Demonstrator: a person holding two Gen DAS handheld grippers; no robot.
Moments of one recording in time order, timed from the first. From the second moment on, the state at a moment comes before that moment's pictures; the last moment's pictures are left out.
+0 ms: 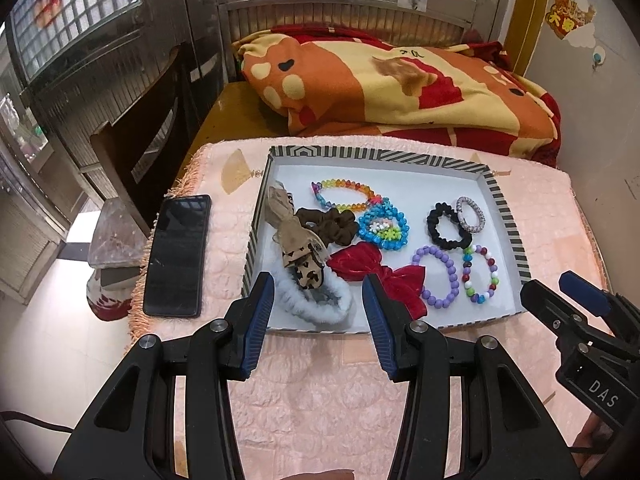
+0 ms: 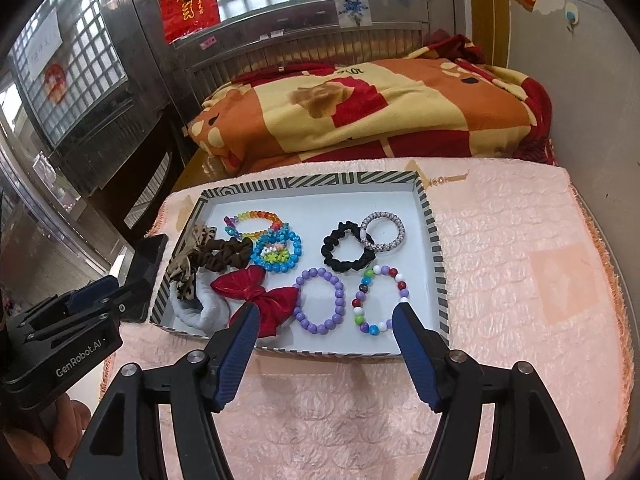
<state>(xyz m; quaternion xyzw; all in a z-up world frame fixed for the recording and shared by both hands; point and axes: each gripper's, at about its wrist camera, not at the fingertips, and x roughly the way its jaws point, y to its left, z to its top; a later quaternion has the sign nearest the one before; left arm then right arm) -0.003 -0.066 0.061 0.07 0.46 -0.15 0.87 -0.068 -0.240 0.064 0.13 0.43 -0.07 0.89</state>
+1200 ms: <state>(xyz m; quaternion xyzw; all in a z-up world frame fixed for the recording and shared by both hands) -0.004 -0.061 0.067 0.07 0.45 -0.15 0.88 -0.063 -0.232 0.065 0.12 0.43 -0.07 0.89</state>
